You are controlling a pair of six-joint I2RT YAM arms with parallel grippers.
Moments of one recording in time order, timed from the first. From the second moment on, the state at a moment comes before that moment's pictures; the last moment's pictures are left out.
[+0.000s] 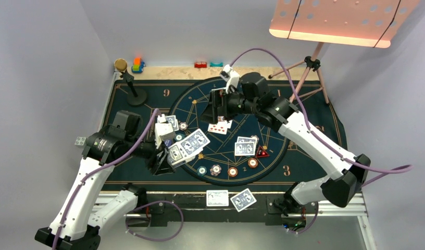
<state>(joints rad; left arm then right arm) -0.33 0.84 1.11 -1.29 0.82 0.46 0.72 1.37 1.45 -0.52 -0.37 0.52</state>
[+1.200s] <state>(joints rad) -0.33 0.85 1.11 -1.29 0.81 0.46 0.85 1.37 1.26 -0.38 -0.52 0.63</state>
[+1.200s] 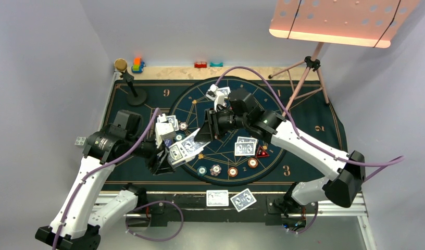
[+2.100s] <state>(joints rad) -0.33 0.85 1.11 -1.29 0.80 0.46 0.83 1.32 1.38 -0.49 -0.39 0.60</state>
